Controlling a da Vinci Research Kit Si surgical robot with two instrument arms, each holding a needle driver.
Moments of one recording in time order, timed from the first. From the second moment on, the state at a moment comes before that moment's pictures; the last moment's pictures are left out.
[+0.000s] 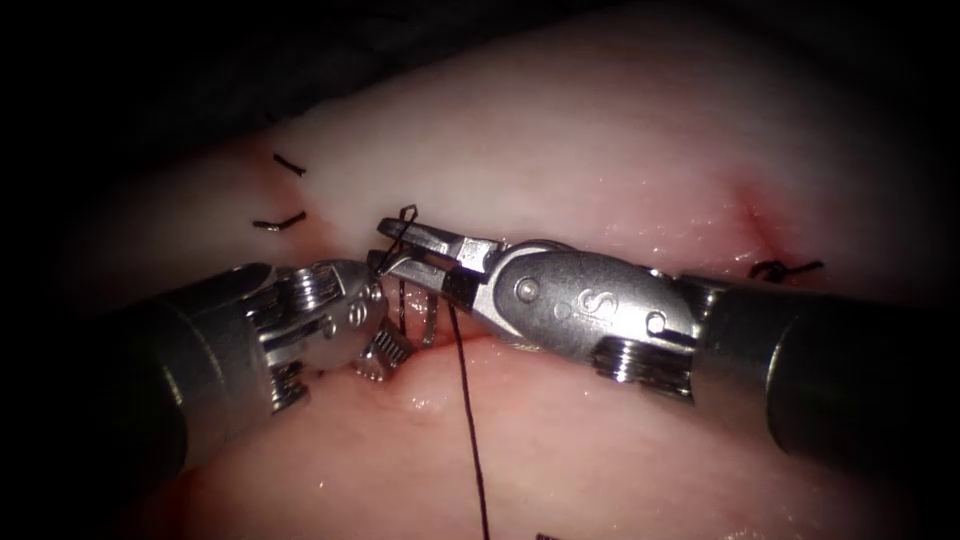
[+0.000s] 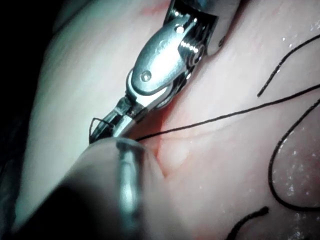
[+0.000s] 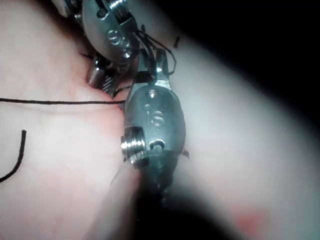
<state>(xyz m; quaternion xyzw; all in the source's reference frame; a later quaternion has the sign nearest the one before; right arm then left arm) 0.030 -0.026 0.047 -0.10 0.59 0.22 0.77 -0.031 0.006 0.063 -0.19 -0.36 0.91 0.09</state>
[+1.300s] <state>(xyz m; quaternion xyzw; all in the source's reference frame) 0.028 -0.023 0.050 0.10 0.54 0.43 0.71 -0.031 -0.002 0.051 -0.30 -0.21 0.92 0.16</state>
